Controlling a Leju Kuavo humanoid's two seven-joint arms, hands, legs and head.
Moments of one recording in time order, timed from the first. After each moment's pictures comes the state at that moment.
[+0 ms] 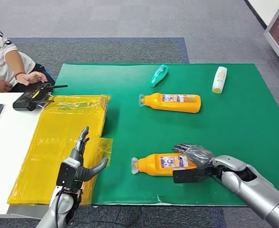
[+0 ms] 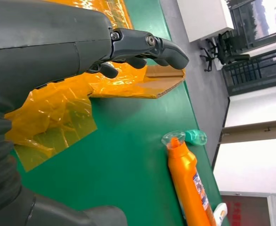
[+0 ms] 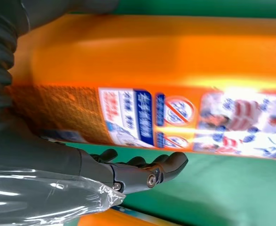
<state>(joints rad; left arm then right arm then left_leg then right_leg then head) -0.07 -0.07 -0.31 -1.23 -0.15 0.11 -0.62 -0.46 -0.61 0.91 -1.30 0.60 0.31 -0.05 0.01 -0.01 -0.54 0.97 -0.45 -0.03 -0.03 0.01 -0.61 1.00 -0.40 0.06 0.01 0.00</state>
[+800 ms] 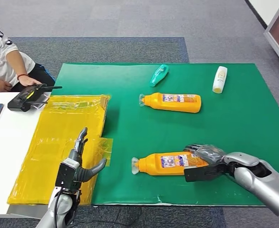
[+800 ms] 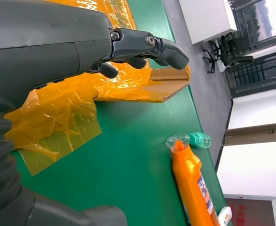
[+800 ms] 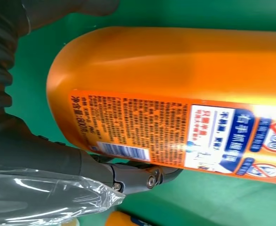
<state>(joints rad) -0.06 -0.07 -0.29 -1.23 -0.16 0.11 -0.61 -0.49 -0.70 0.93 -1.33 0.55 0.39 -0.06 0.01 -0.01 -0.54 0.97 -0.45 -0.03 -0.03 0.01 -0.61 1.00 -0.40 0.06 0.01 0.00</state>
